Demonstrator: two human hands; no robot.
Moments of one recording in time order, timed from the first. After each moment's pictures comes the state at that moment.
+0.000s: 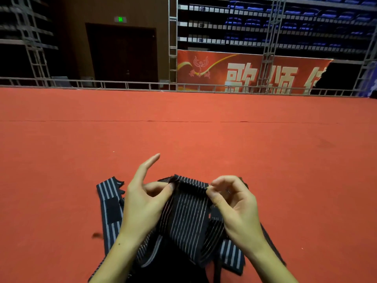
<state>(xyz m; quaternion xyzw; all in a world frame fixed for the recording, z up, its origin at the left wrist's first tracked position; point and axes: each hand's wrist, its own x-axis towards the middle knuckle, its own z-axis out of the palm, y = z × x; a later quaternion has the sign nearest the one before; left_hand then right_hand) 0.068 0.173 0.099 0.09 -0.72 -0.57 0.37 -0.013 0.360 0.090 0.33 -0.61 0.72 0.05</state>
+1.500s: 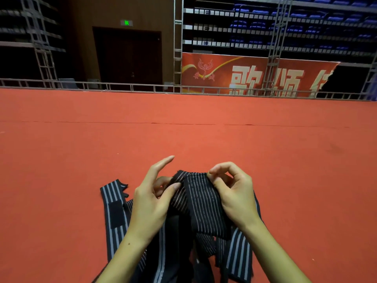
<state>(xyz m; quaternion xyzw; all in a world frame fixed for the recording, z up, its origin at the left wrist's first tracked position) 0.047 0.153 0.088 0.01 -0.74 -0.54 0.41 -0.067 0.324 0.103 0.33 -0.64 0.68 0.09</state>
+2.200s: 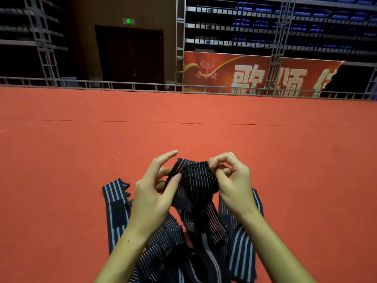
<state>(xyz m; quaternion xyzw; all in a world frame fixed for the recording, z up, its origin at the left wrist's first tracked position) 0.049 0.153 0.104 0.02 -0.75 -0.50 0.43 -0.076 0.306 0.119 0.36 -0.65 0.66 0.12</state>
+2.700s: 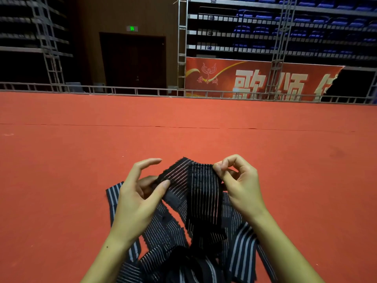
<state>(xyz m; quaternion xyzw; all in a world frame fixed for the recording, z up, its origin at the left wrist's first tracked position) 0.080 0.134 0.110 0.01 -0.71 -0.57 0.41 -0.070 0.325 0.129 0.34 -0.64 0.69 0.08</state>
